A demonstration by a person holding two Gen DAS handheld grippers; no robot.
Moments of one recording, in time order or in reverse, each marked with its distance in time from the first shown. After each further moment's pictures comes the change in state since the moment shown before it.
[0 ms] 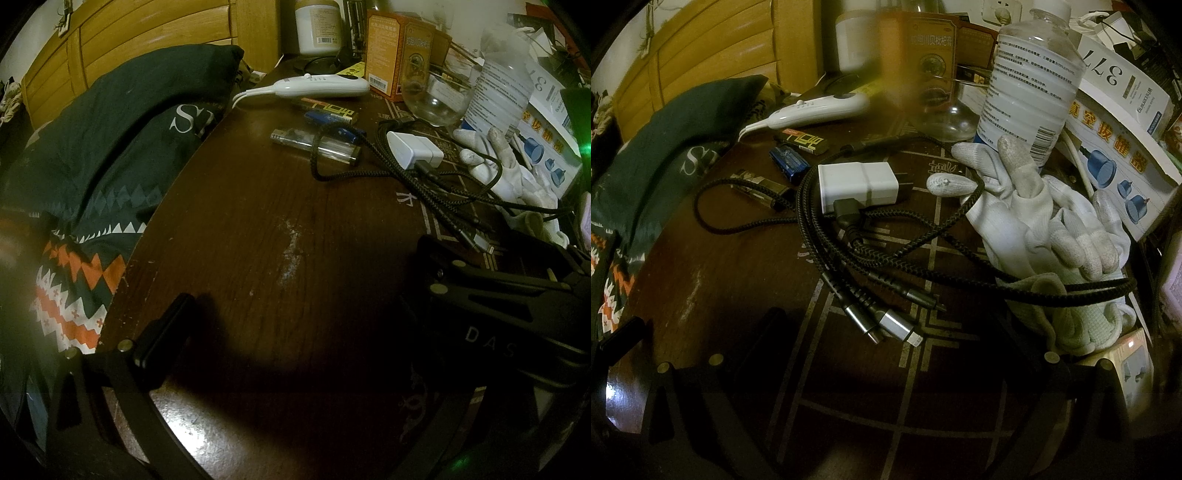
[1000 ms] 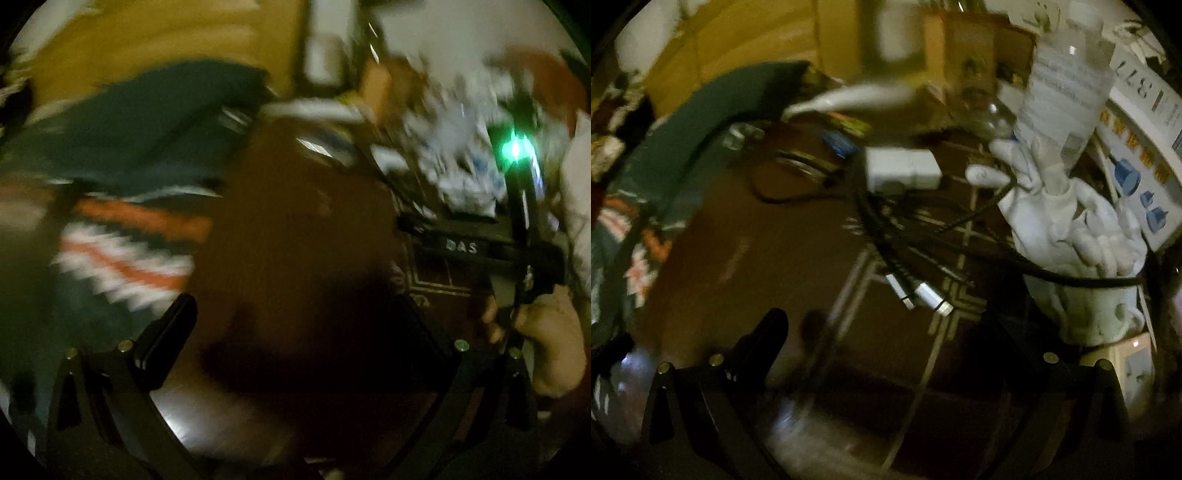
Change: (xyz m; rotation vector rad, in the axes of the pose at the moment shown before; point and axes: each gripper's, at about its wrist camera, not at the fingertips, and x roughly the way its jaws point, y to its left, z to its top) left arm -0.126 0.085 -0.065 -0.109 -0.110 -0.108; right arm -0.025 0.007 -0.009 -0.104 0.027 0.144
